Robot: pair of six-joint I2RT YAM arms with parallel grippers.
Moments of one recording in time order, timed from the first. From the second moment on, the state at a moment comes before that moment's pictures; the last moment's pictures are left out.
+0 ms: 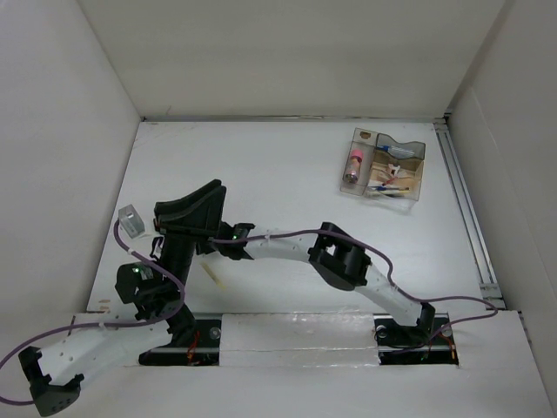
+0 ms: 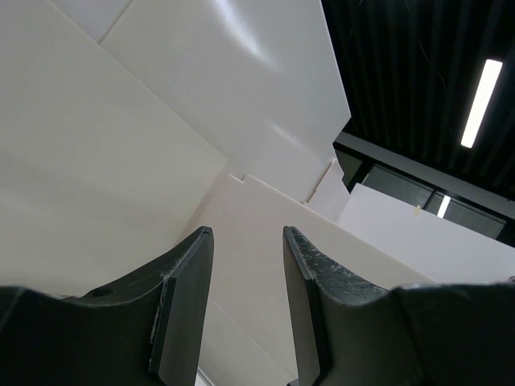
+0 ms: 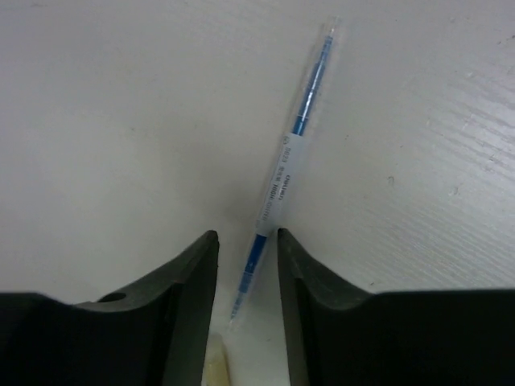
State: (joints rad) left arm -0.94 0.46 0.47 0.79 -0.36 -0.49; right arm 1.18 2.46 1.99 -0.18 0.29 0.66
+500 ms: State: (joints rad) left arm -0.94 0.43 0.47 0.80 -0.35 -0.47; right arm 1.17 2.46 1.96 -0.20 0.51 0.66
